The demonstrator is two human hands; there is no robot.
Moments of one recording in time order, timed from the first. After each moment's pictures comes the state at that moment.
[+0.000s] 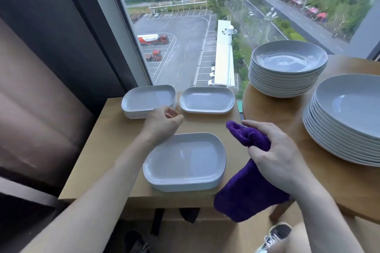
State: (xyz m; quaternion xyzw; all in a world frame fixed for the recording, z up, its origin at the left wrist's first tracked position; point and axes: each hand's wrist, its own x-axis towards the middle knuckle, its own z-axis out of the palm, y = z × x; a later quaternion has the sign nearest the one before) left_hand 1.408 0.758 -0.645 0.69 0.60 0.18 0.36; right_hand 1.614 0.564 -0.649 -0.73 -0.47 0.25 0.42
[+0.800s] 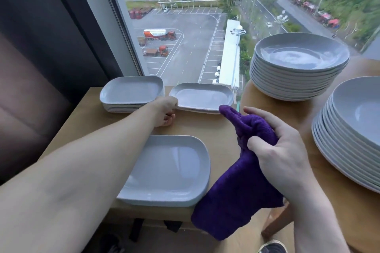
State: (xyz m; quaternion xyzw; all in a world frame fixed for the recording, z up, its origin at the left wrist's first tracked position) left_hand 1.498 0.864 -0.722 0.48 0.68 0.14 0.53; right_hand 1.656 0.606 -0.682 -0.68 -0.42 0.27 0.53
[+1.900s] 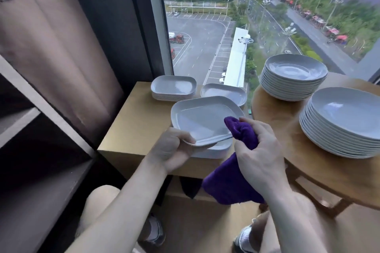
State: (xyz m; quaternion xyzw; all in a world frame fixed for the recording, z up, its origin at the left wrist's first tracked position) left_hand 1.359 0.625 -0.627 0.29 0.29 0.36 0.84; right_hand 1.525 0.515 -0.610 -0.71 -0.45 0.21 0.50
